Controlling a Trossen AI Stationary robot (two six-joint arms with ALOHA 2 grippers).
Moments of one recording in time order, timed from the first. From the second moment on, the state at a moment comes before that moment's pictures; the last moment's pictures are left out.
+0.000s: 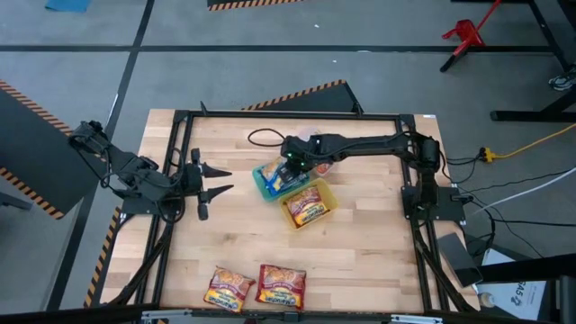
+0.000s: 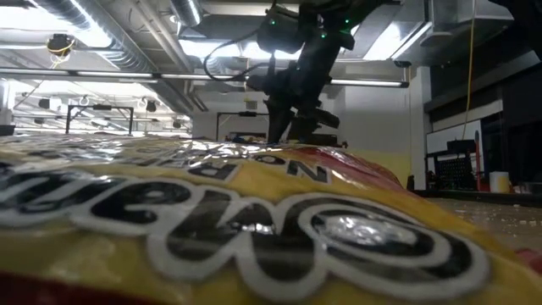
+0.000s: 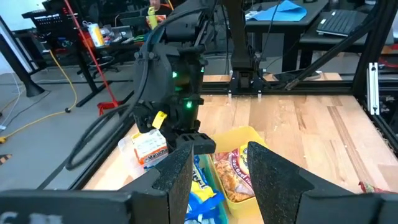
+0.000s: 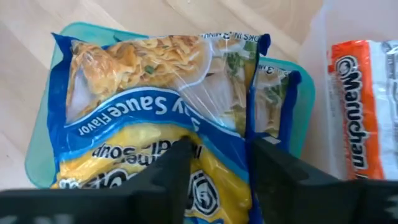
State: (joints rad) left arm -0.57 0.77 0.82 -0.35 -0.83 -0.13; right arm -0.17 1.96 1.52 -0.66 0.09 0.67
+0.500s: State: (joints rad) left arm -0.57 0.80 0.82 -0.42 -0.54 -0.31; right arm -0.13 1.83 1.66 -1.10 0.01 0.57
